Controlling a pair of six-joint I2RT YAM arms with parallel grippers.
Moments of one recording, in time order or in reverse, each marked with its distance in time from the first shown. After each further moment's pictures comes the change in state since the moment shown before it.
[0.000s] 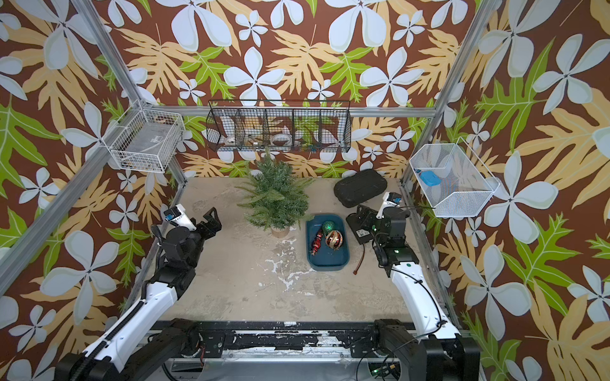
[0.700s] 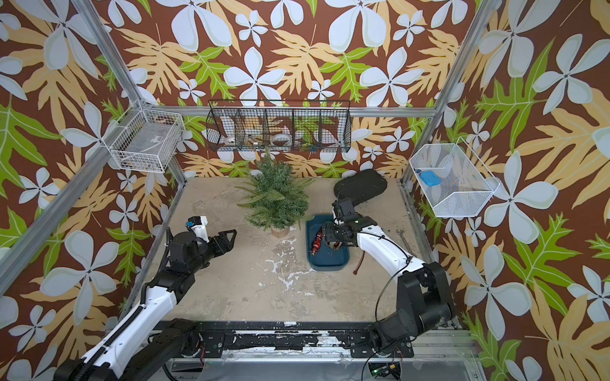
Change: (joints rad) left arm 0.000 -0.032 -0.043 -0.238 0.398 -0.058; right arm 0.320 0.435 0.305 -0.498 0.083 -0.160
